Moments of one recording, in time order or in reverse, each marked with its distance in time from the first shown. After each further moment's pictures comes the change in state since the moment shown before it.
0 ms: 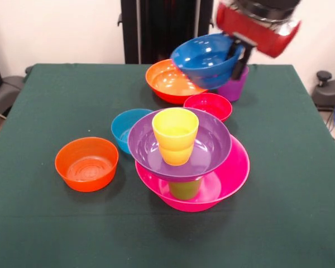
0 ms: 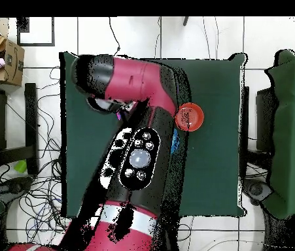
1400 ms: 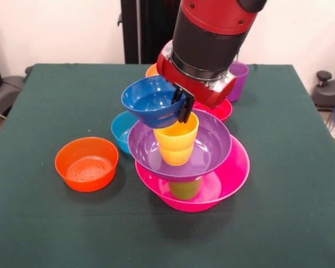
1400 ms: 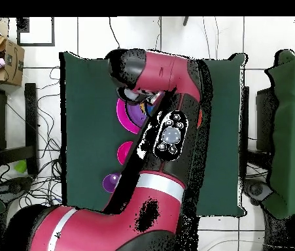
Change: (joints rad) arm -0.095 0.130 0.023 -0.125 -0.047 -0.015 0.000
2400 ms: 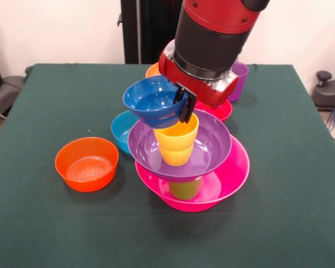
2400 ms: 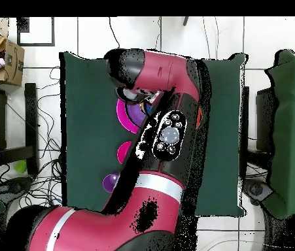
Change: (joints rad) arm 0.006 -0.001 0.000 -0.001 0.000 0.000 0.000
